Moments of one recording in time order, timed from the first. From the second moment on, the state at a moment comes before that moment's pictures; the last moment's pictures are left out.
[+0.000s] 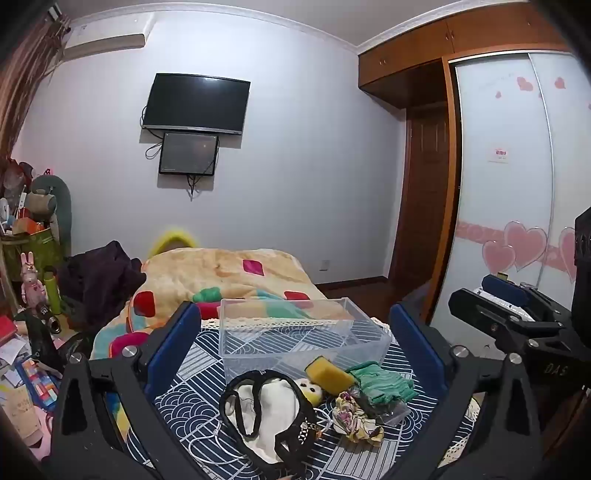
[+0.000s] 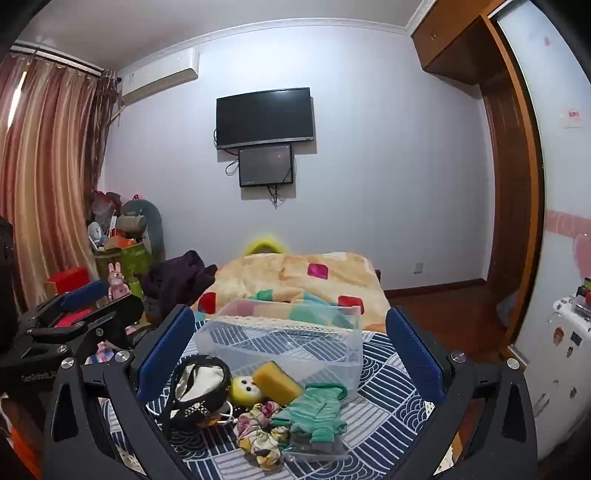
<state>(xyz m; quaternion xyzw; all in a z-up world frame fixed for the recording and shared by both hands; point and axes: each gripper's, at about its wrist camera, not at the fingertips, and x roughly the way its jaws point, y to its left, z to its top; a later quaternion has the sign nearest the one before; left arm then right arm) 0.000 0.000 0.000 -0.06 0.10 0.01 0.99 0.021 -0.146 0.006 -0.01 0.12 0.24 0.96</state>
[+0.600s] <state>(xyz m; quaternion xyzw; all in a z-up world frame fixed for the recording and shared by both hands) -0.002 0.001 0.004 -0.06 0.09 0.00 0.99 0.020 -0.149 0.009 0.00 0.11 0.25 0.96</state>
